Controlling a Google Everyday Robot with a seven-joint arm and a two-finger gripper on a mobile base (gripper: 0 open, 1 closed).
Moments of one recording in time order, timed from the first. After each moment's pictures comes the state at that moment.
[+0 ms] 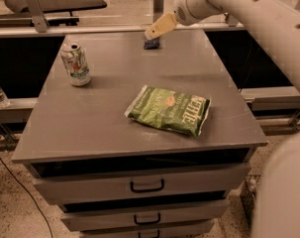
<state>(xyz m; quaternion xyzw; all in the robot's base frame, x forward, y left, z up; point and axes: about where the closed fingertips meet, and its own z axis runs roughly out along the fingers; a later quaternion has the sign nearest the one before) 0.802 -0.085 0.975 -0.35 0.80 0.03 0.49</state>
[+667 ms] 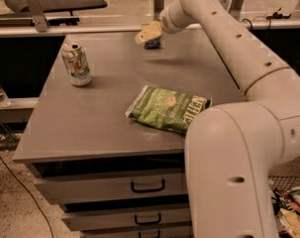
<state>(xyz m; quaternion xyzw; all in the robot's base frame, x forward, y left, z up) 0.889 -0.065 0.902 -0.29 0.84 0.08 0.44</state>
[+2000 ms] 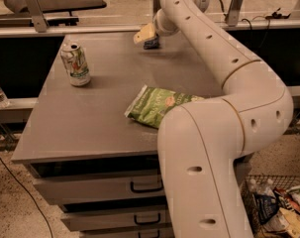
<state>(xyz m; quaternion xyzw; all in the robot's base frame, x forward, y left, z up) 0.921 -0.065 0.873 -0.18 0.89 0.03 0.41</state>
